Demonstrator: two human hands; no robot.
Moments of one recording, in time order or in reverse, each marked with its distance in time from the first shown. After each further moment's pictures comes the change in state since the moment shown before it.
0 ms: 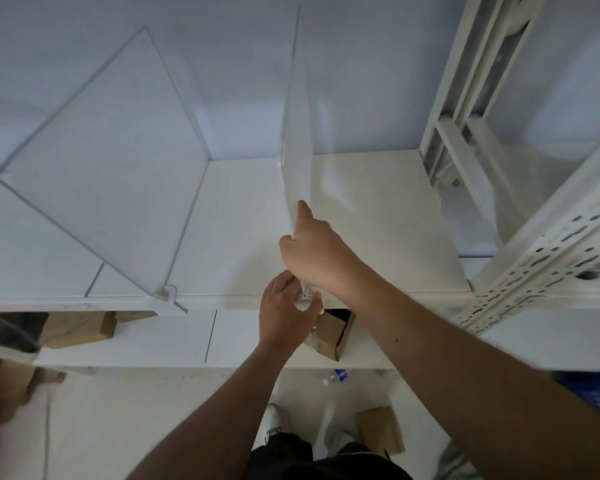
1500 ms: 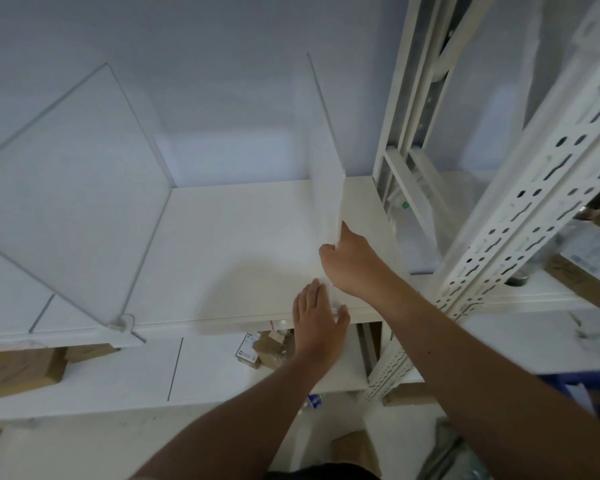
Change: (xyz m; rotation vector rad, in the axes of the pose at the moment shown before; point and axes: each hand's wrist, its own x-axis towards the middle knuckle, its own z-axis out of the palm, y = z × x) left_hand -0.008 0.087 0.069 0.020 -0.173 0.043; right_hand -0.025 0.059 -0.062 0.032 0.204 0.137
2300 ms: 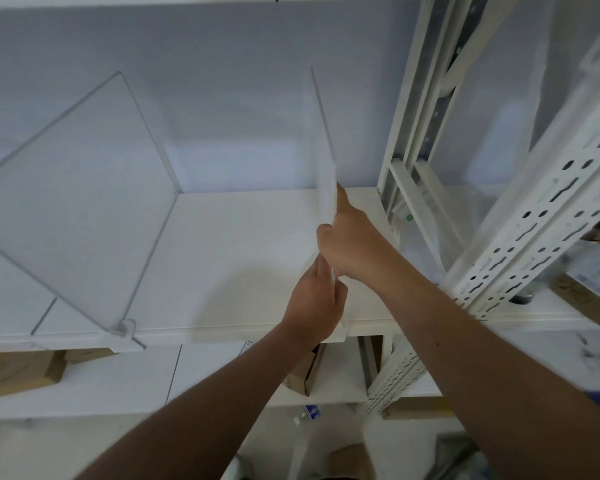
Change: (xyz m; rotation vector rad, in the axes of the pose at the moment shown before) left_hand 0.031 0.047 -0.081 -0.108 0.031 0.216; right_hand 0.001 -0.042 -0.027 -0.030 0.057 -0.110
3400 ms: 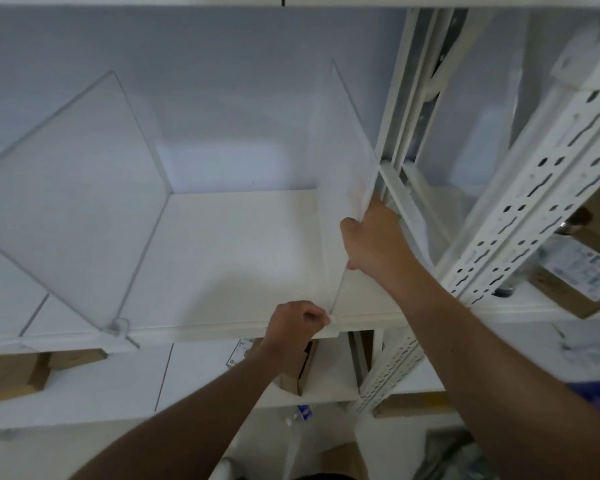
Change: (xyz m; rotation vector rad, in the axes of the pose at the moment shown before) left_hand -0.034 -0.061 0.019 -0.194 -0.213 -0.244; right_hand -0.015 0.018 -0.009 0.250 0.209 0.090
